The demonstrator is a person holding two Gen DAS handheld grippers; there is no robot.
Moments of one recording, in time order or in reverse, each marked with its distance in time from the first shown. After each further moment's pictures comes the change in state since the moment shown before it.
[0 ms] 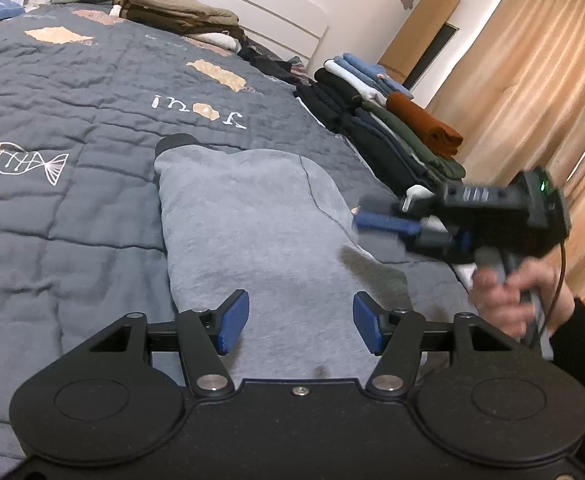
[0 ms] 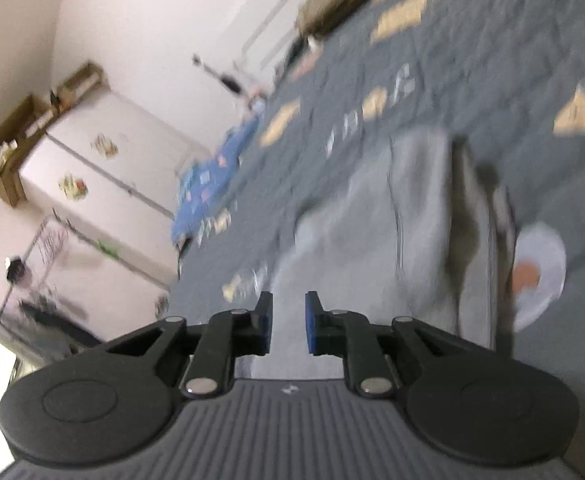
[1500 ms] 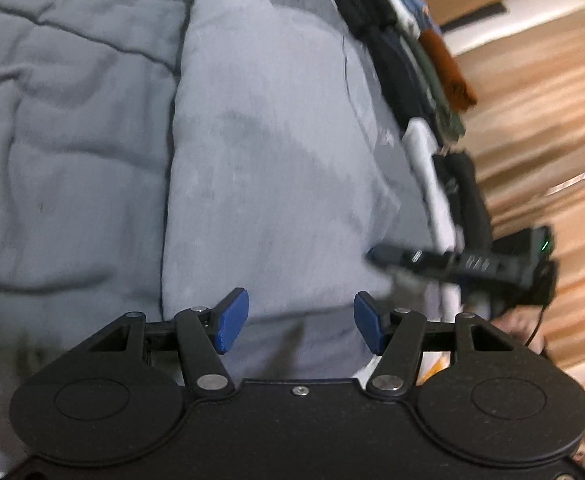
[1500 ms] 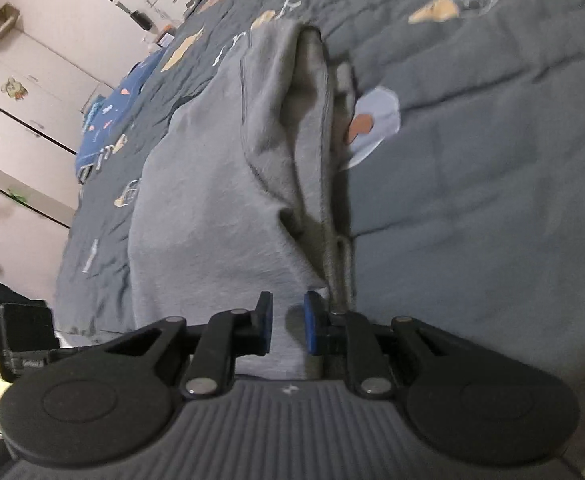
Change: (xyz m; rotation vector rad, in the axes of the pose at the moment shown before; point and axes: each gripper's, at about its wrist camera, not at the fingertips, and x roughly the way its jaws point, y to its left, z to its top) left arm 0.049 0.046 -0.034 -0.294 0.359 -0.159; right arm -0.040 -0.029 -0.047 0.007 0.137 -0.250
